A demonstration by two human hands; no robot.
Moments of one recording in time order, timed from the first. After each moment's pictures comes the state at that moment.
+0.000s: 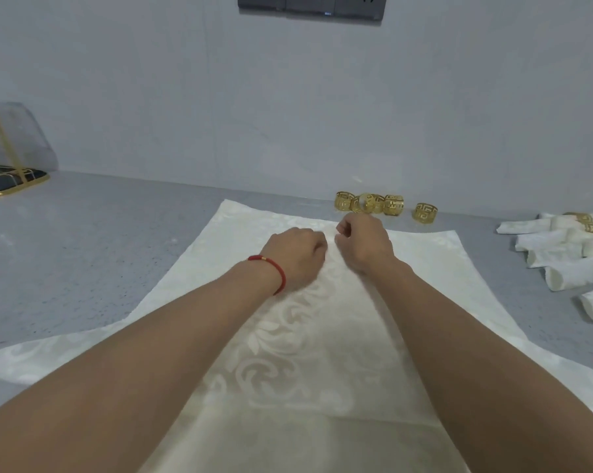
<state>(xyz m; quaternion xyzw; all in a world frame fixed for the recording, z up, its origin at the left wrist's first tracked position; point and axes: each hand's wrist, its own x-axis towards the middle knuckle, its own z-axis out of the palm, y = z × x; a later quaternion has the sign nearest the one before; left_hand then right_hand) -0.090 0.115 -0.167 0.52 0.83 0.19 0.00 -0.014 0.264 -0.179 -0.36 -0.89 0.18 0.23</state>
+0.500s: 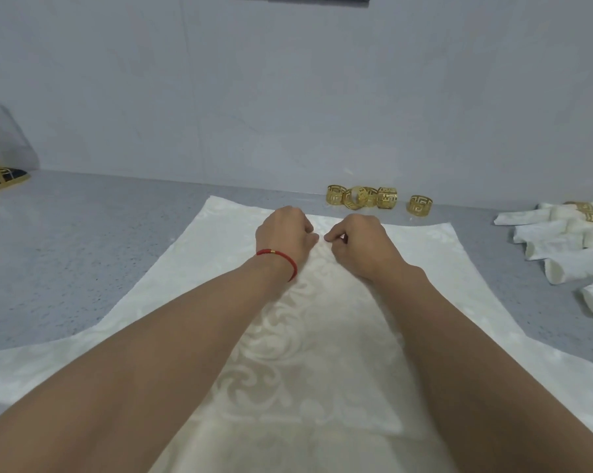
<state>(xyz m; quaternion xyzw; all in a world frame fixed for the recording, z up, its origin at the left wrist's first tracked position) -0.101 0.160 -0.179 0.39 0.87 0.28 -0.08 0.014 0.262 -0.178 -0.25 -0.92 0.17 0.24</state>
